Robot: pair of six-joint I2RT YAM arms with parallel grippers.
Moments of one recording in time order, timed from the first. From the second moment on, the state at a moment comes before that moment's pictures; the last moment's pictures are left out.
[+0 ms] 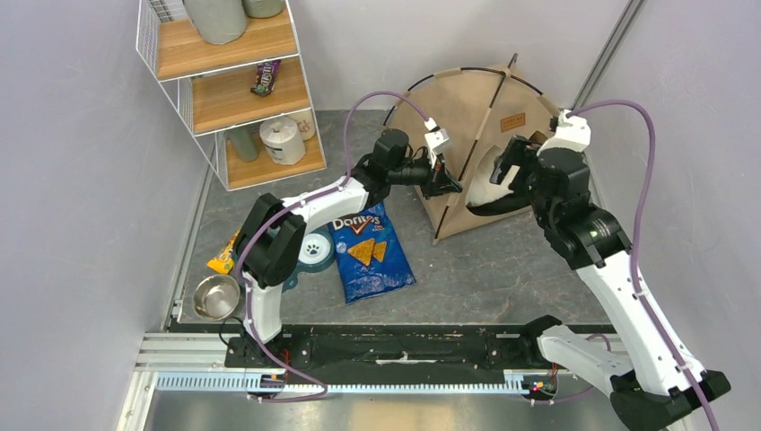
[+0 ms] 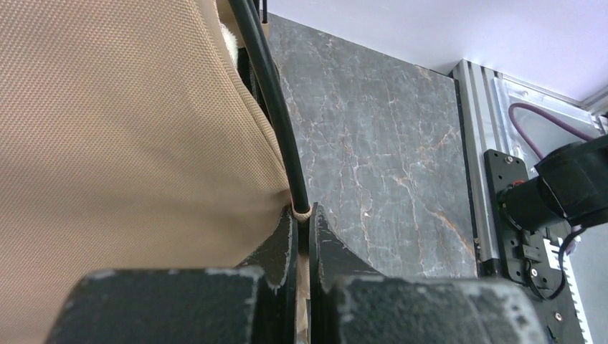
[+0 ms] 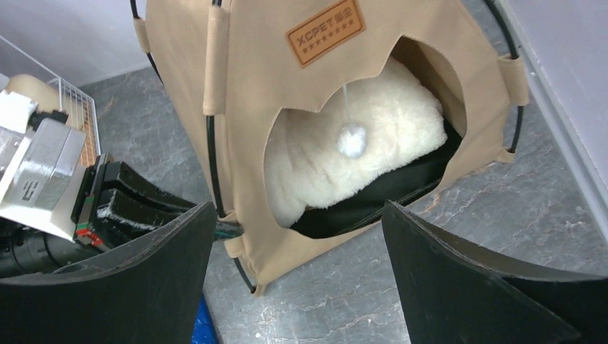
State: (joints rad) left arm -0.71 1.94 1.43 0.27 0.74 -0.08; right arm 0.41 0.94 1.21 -0.60 0.46 0.38
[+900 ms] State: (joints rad) left arm -0.72 1.72 1.14 0.32 -0.03 -0.03; right arm 0.10 1.36 1.46 -0.40 0.14 -0.08
